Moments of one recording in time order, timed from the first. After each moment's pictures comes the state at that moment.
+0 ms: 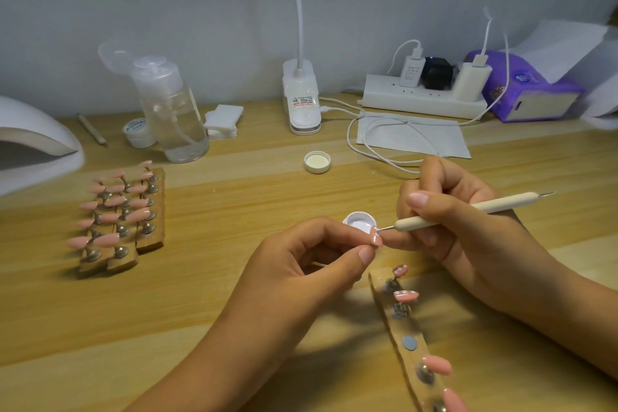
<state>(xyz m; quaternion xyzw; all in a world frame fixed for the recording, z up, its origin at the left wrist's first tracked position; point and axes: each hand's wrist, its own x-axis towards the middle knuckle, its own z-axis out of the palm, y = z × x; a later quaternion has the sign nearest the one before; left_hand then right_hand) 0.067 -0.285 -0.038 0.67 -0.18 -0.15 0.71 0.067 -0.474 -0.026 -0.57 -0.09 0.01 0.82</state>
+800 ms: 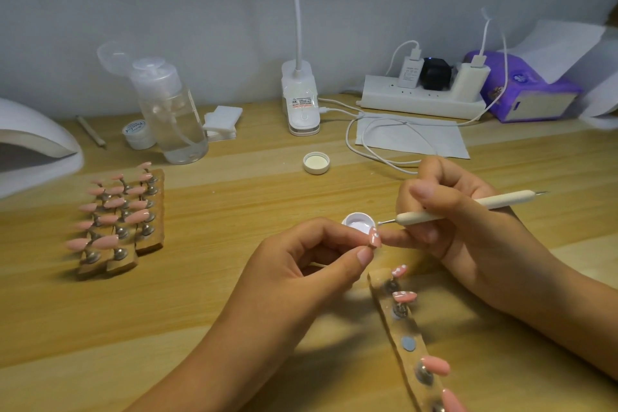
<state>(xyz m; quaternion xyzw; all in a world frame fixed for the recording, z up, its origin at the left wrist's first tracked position) 0.067 -0.285 -0.039 0.67 -0.19 -0.14 0.70 0.069 -0.478 -0.026 -0.56 -0.11 0.03 0.82</state>
